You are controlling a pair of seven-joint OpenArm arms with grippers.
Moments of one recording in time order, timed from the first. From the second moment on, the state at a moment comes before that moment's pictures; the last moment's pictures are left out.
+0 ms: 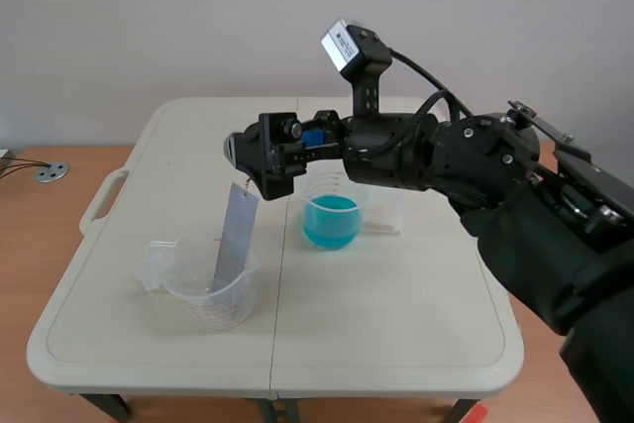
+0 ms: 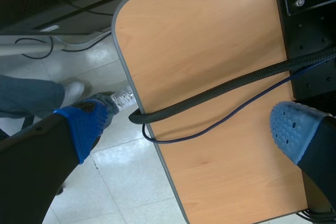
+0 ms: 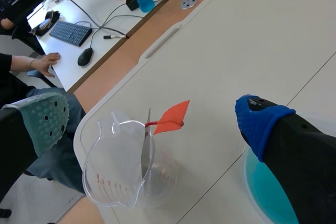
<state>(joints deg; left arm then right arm) 66.2 -19.1 -9.7 85.9 0.8 -14.3 -4.2 12.4 6.9 -16.8 75.9 35.0 35.4 -25.3</state>
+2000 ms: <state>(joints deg) 58.6 -31.8 -9.3 121.6 -3.5 -20.4 -20.4 -29.9 37.8 4.4 106.6 23.4 32.2 2.7</state>
